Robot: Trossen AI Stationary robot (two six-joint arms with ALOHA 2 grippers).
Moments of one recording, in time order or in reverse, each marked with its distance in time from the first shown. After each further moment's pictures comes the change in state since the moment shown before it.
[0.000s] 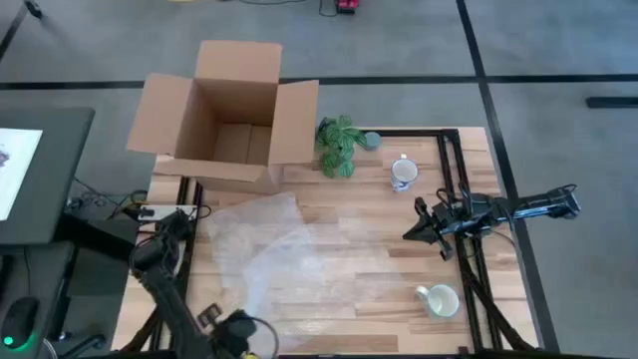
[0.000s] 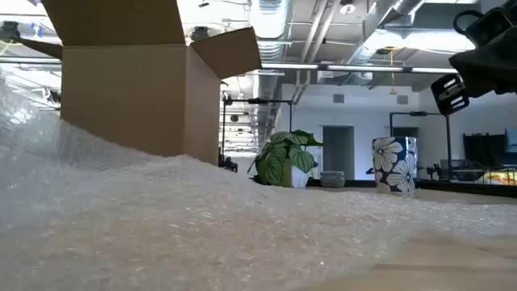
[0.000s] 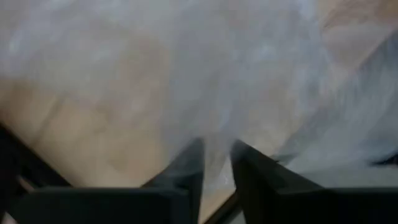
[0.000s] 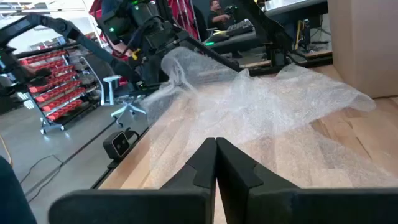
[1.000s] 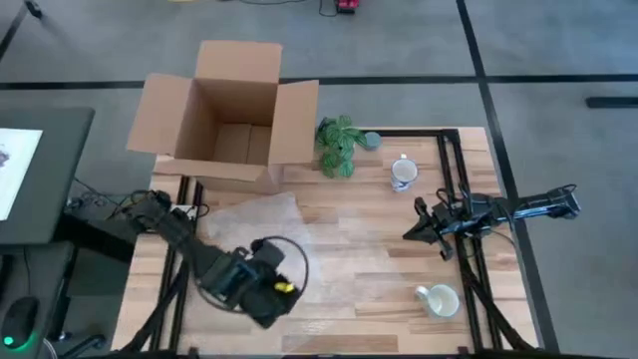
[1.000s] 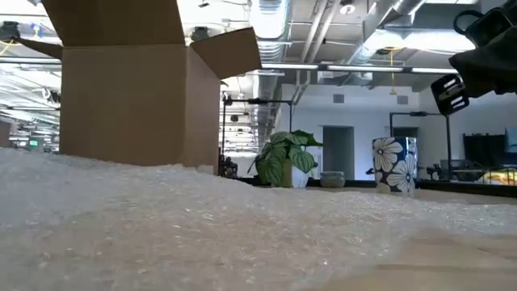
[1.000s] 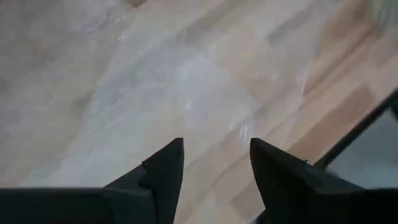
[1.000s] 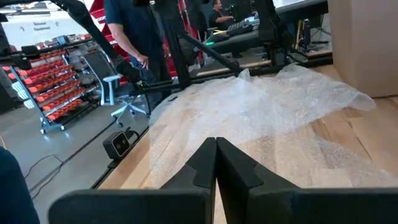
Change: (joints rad) left arm 0.410 -0.302 -0.038 0.117 -0.206 0.202; right arm 0.000 0.000 0.000 0.000 0.000 0.000
